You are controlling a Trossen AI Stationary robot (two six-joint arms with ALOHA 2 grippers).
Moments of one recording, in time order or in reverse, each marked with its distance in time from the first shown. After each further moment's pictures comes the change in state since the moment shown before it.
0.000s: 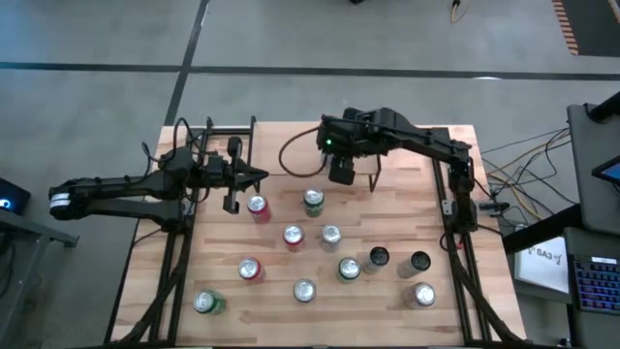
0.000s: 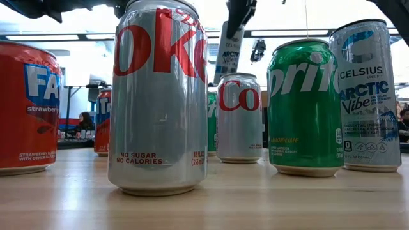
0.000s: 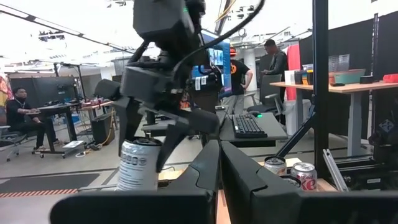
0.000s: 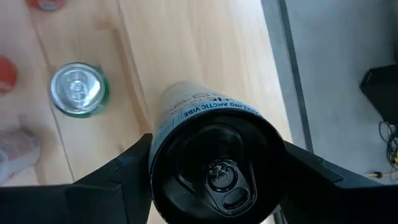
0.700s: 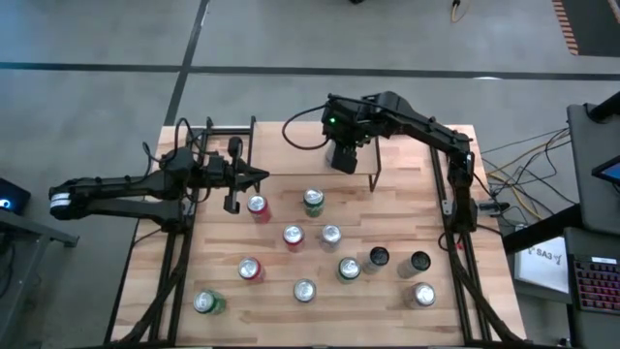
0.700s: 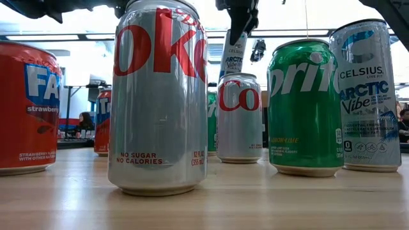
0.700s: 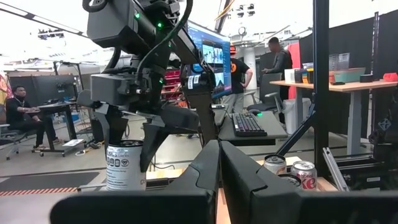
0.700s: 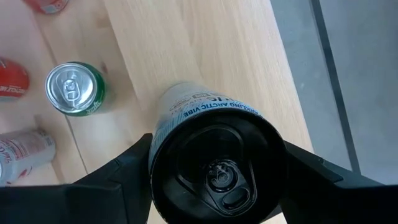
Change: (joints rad) left arm 0.000 0.007 0.000 0.000 0.000 0.000; right arm -0.115 -0.002 0.000 -0.010 -0.156 -0.006
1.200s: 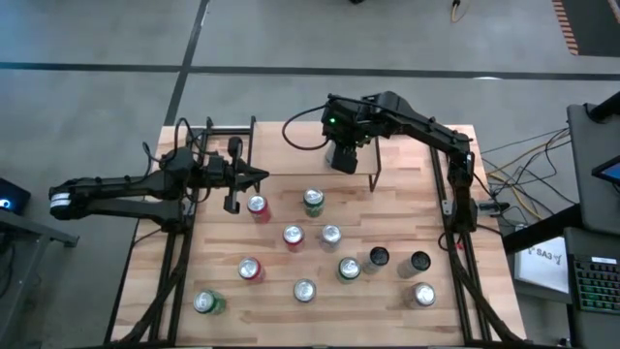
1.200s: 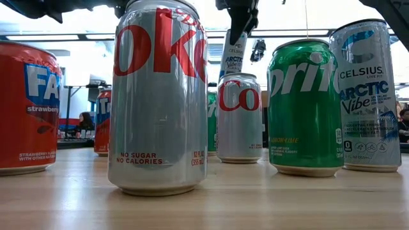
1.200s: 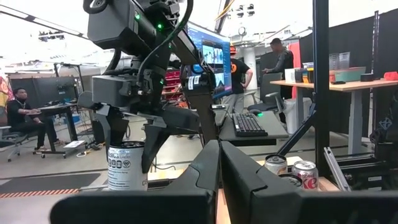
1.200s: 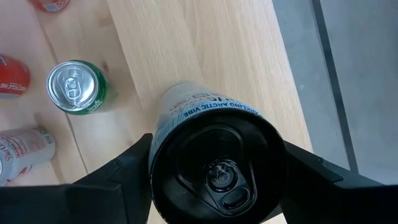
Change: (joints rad) left arm 0.000 0.000 0.000 0.002 0.000 0.008; right arm 0.001 0.000 0.000 0.000 -0.002 -0.013
